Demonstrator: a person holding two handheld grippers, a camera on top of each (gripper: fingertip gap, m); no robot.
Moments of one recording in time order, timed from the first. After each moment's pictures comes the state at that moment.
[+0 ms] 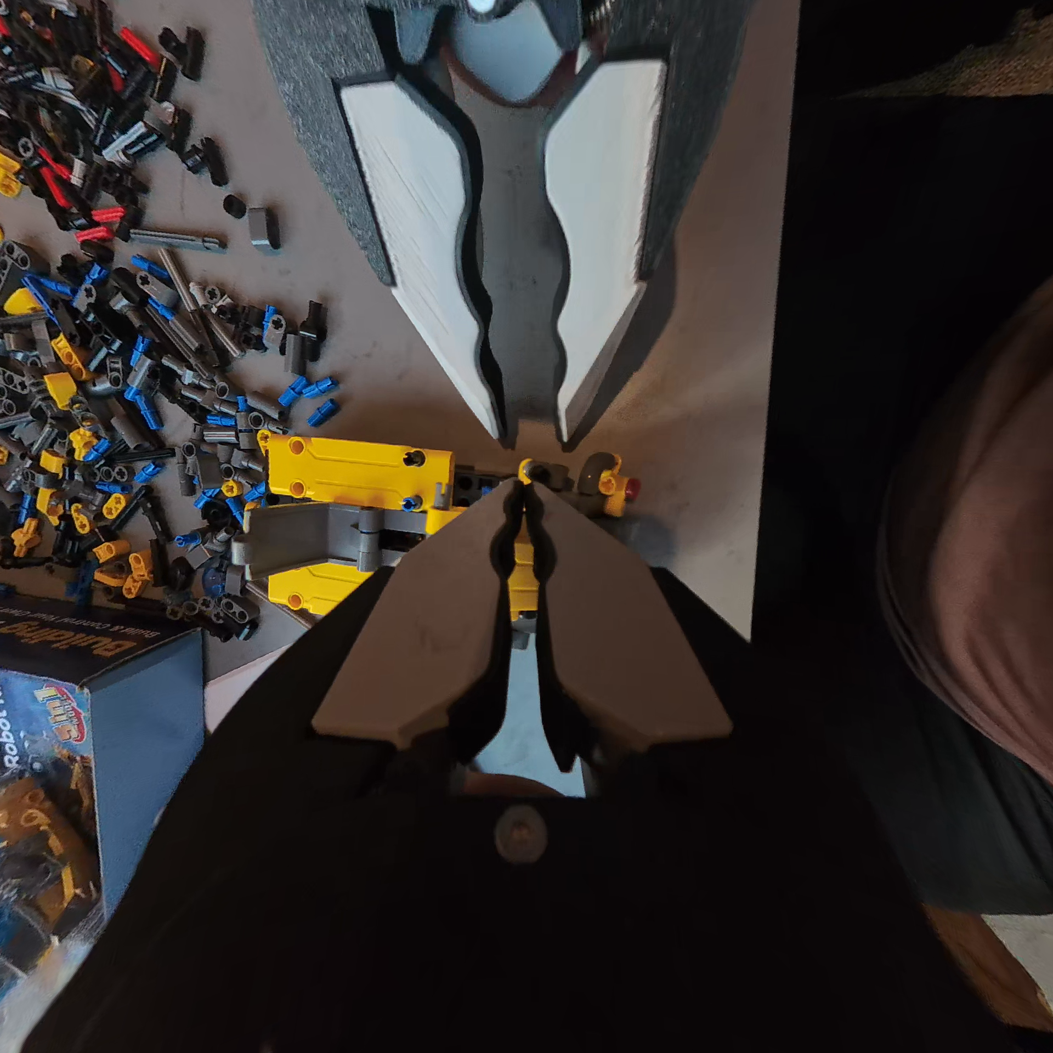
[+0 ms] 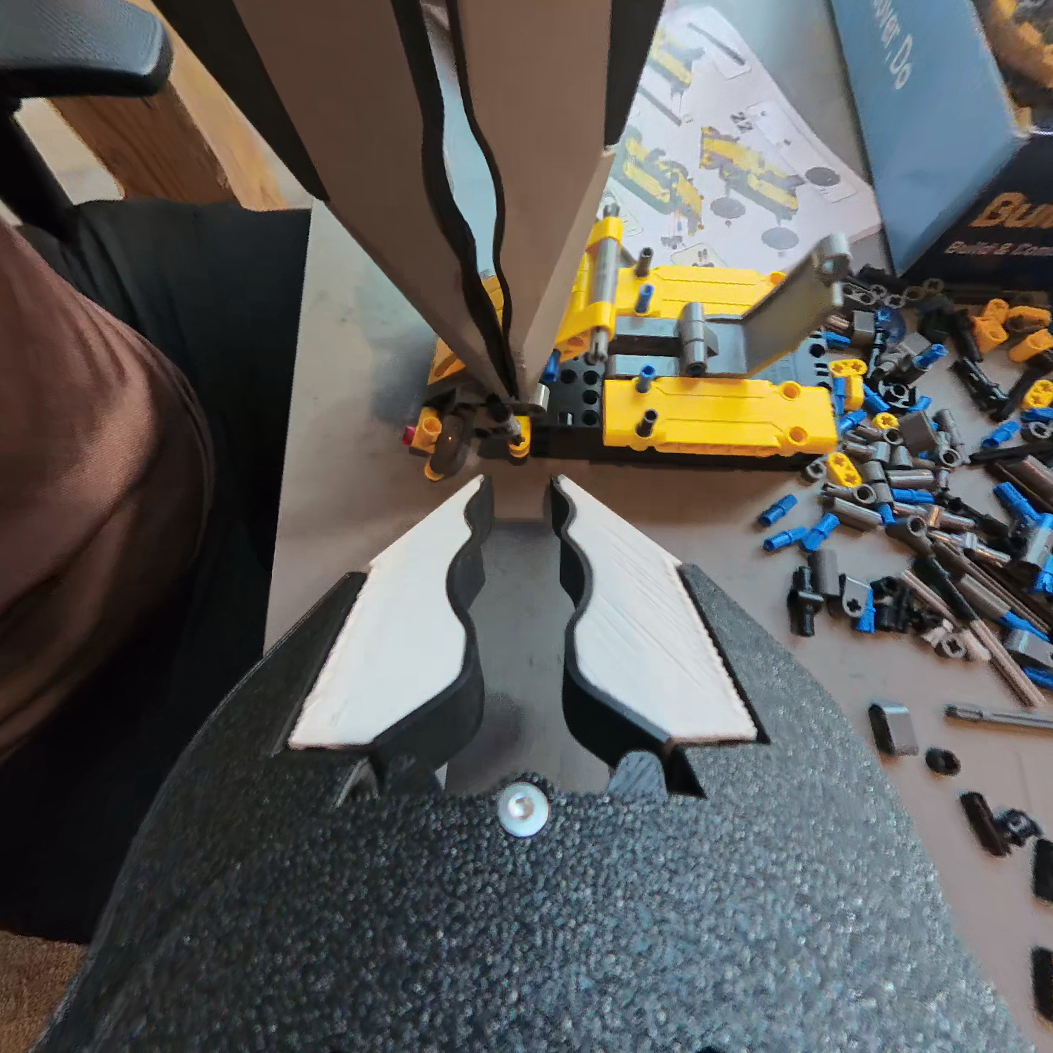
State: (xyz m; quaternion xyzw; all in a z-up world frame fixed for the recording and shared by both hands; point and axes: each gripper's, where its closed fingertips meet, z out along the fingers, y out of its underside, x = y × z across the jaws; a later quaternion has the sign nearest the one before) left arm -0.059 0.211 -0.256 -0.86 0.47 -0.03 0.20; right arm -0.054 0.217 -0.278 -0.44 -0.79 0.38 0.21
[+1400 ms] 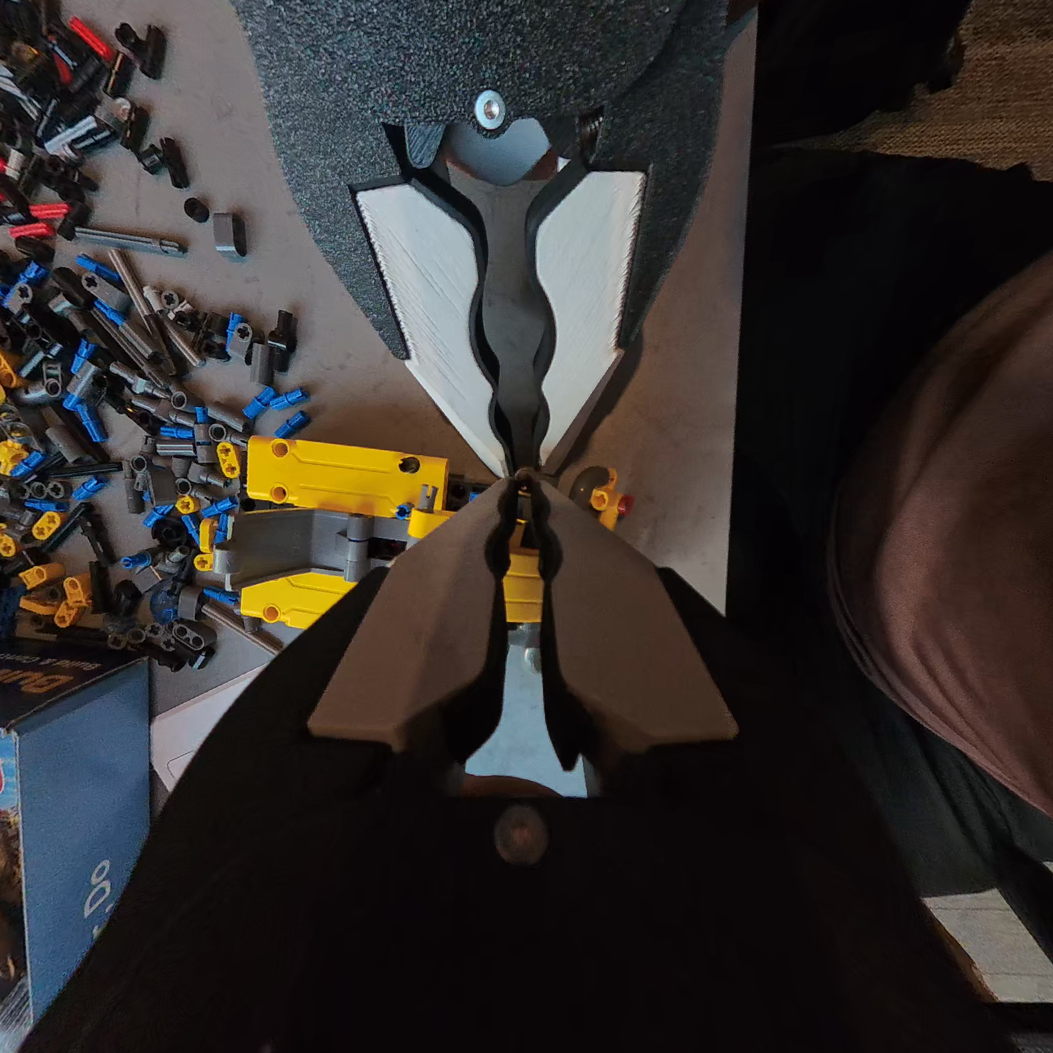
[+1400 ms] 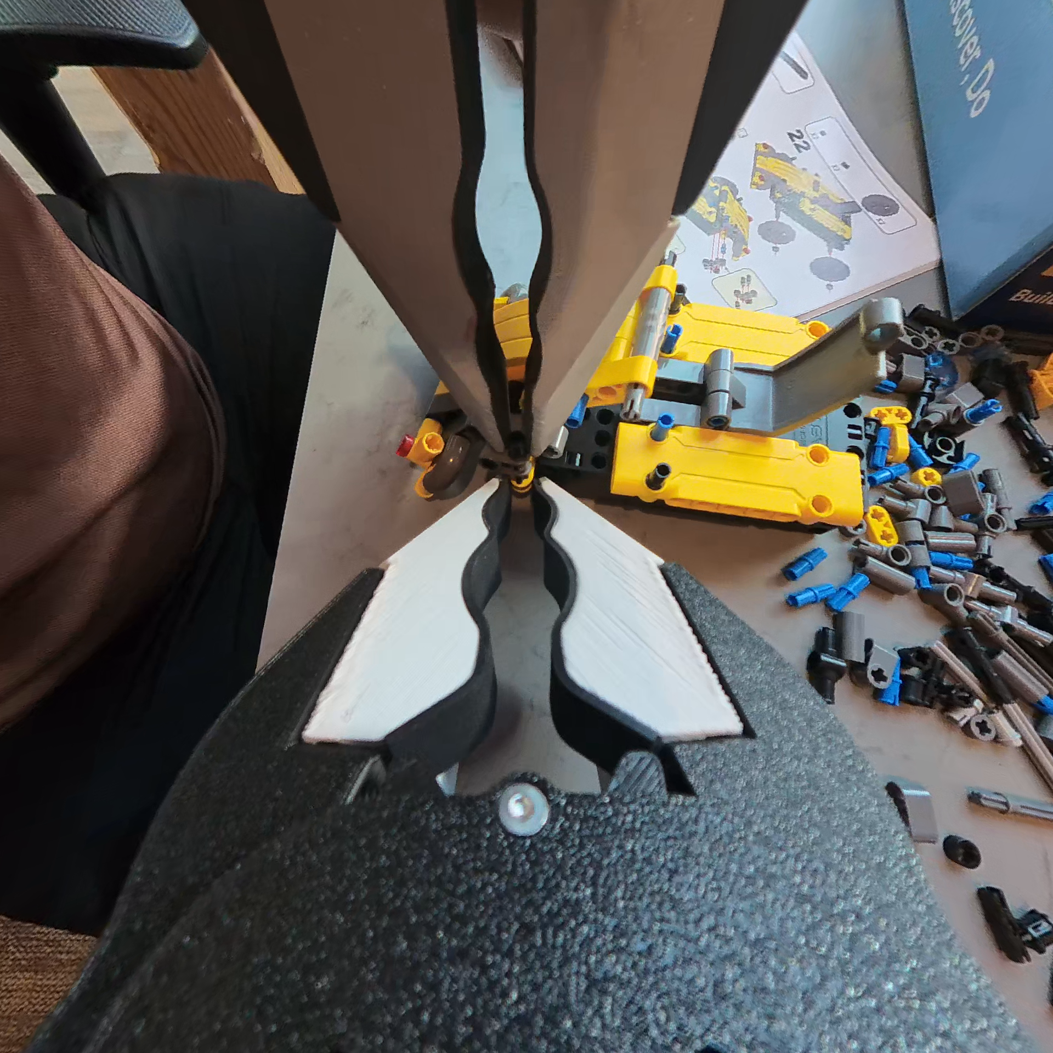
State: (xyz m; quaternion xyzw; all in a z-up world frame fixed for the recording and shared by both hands) left arm -0.053 0.208 -0.257 -0.86 0.46 -0.08 0.19; right arm -0.061 0.206 -0.281 -0.41 -0.80 0.38 0.19
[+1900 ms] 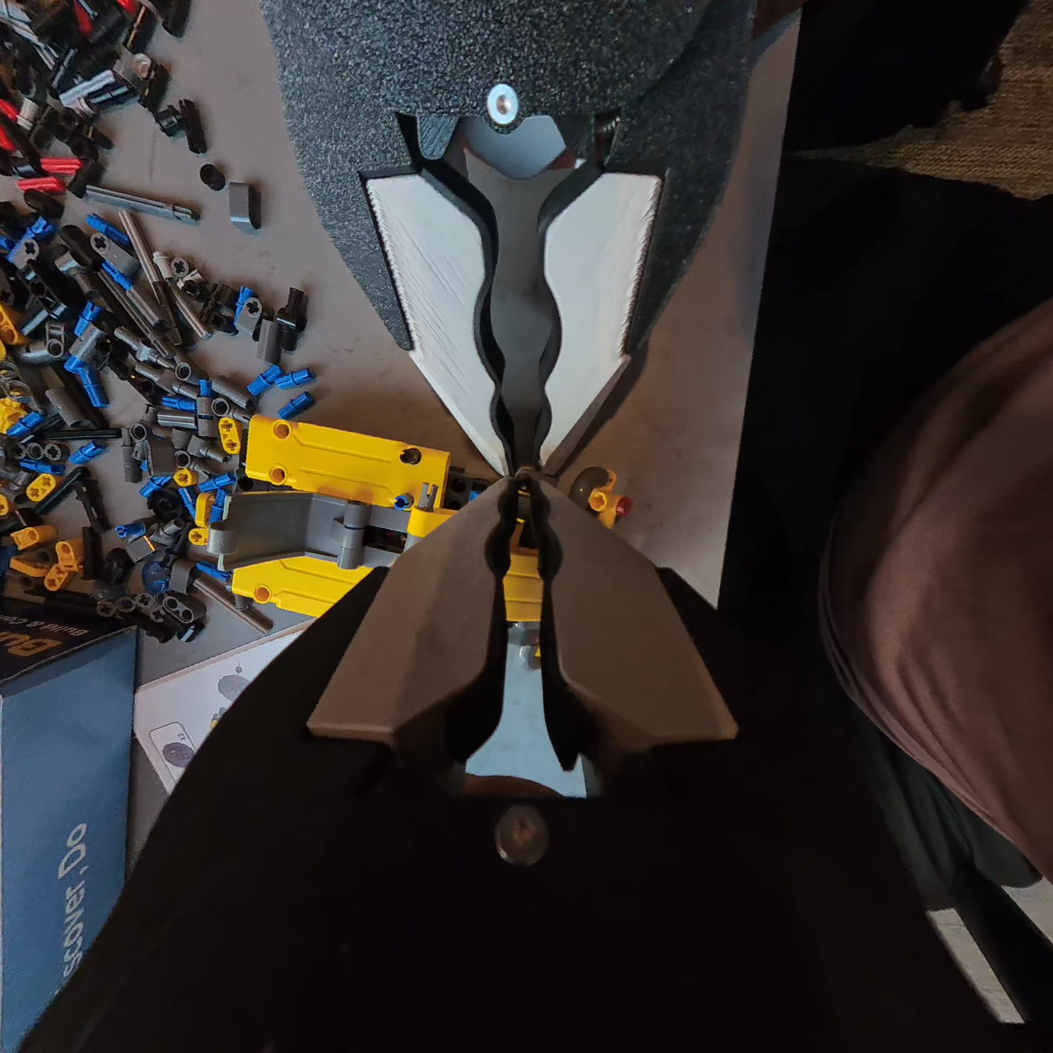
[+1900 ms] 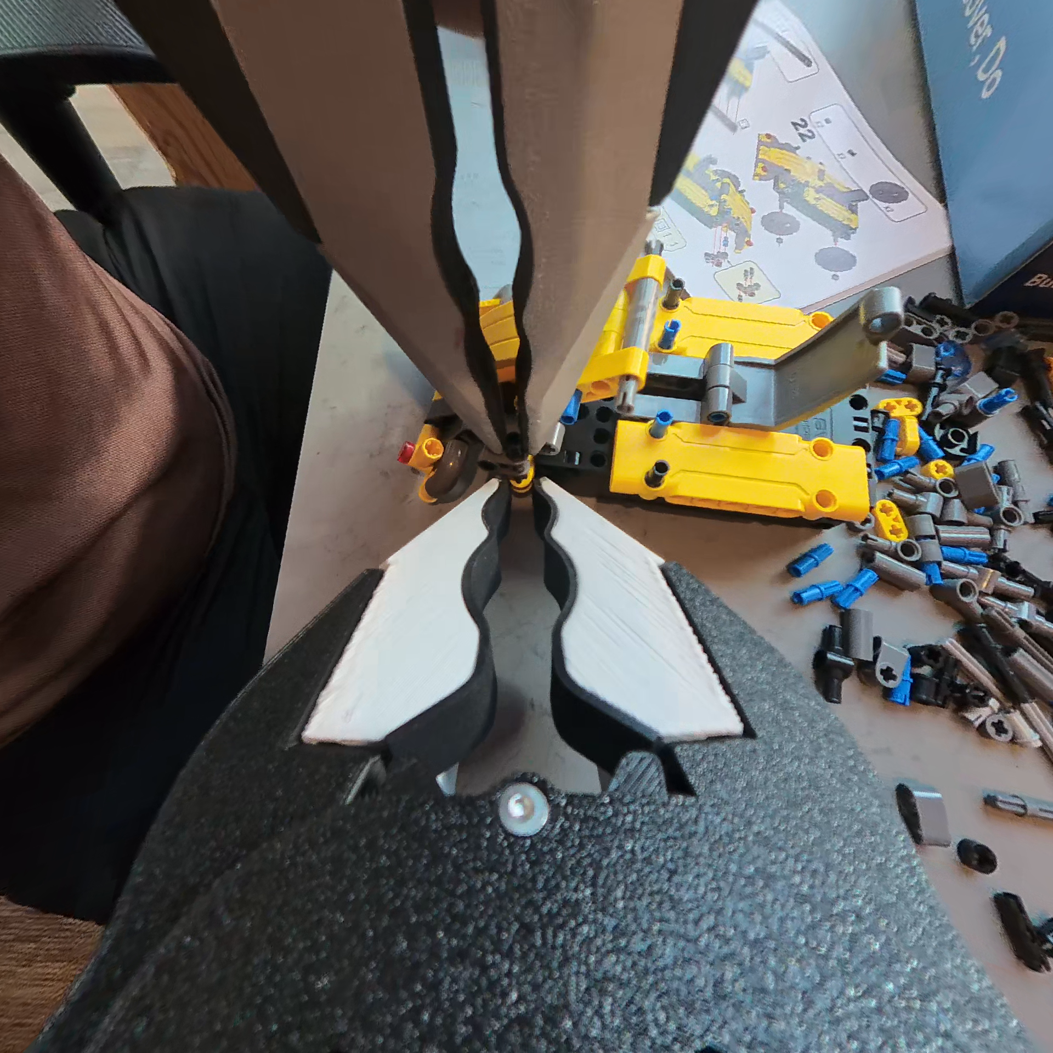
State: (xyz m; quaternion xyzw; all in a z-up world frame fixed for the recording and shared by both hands) left arm -0.054 0.209 -0.257 -0.88 0.43 -0.07 0.19; right arm -0.061 0.206 -0.280 -0.42 -0.80 0.39 0.18
